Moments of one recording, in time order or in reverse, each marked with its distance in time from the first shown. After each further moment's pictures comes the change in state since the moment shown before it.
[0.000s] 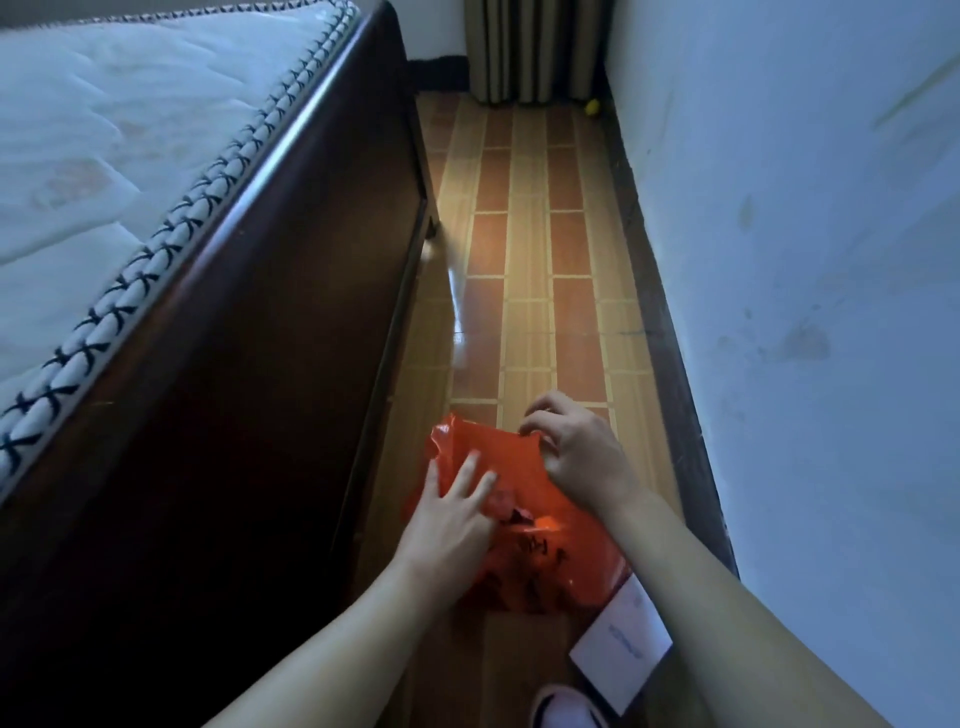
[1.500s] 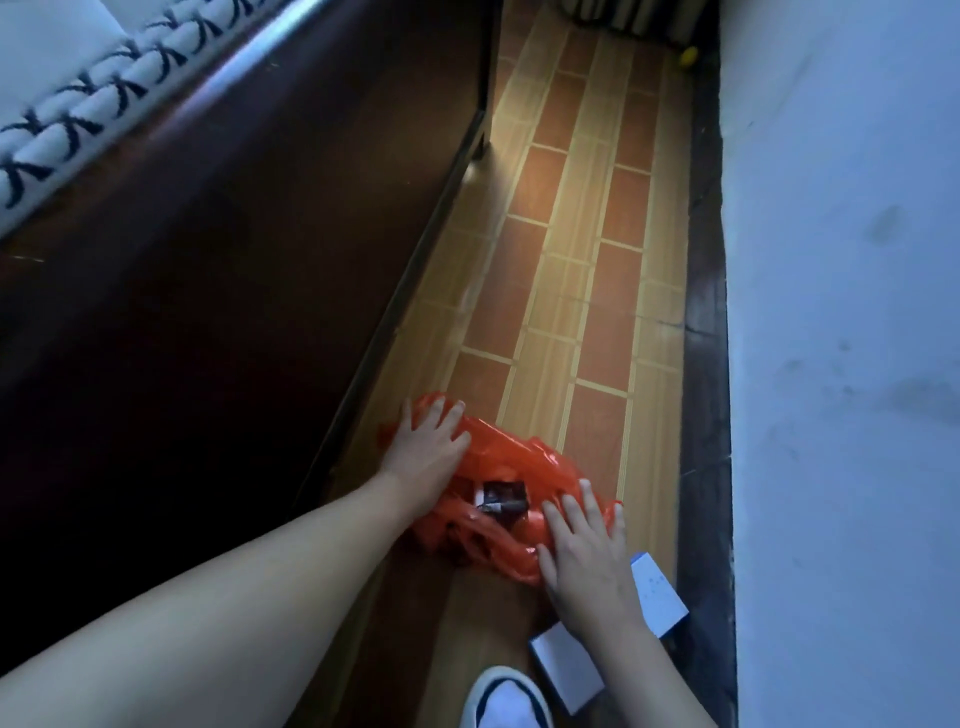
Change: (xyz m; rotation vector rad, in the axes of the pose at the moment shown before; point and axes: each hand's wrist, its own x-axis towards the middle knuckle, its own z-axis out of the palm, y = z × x) left_hand 0.077 -0.050 0.083 -0.147 0.035 -0.223; right_hand -0.117 0.042 0.085 -0.531 -0.463 0.232
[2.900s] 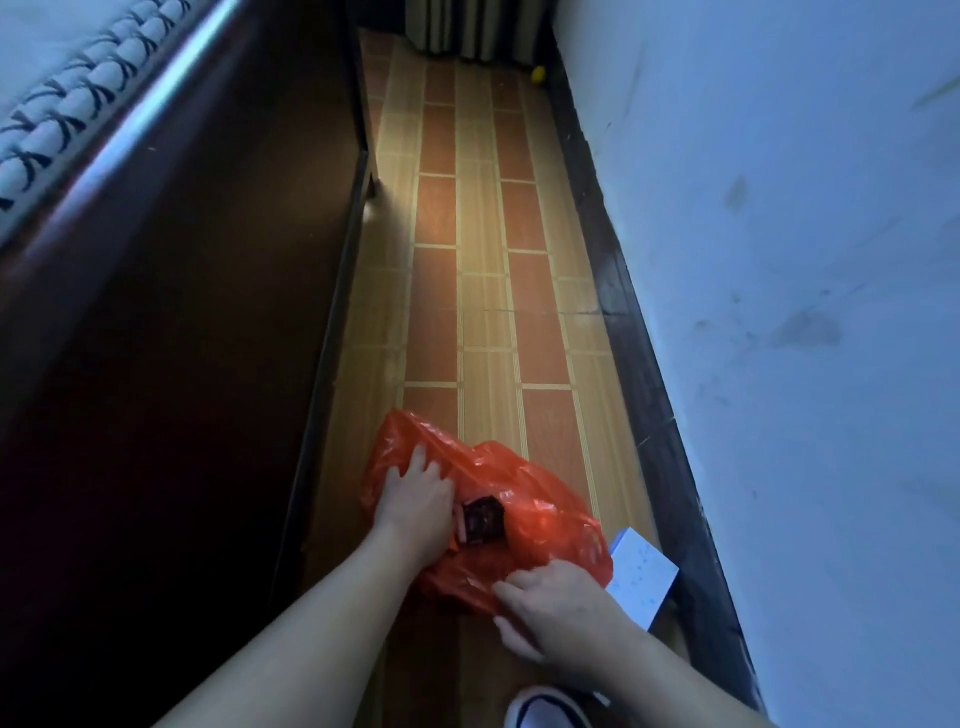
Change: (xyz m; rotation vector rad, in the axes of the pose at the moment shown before) left_hand 0.007 0.012 -0.004 -0.024 -0.049 0.131; right_hand -0.030 -0.040 -0.021 -0.019 0.045 -0.418
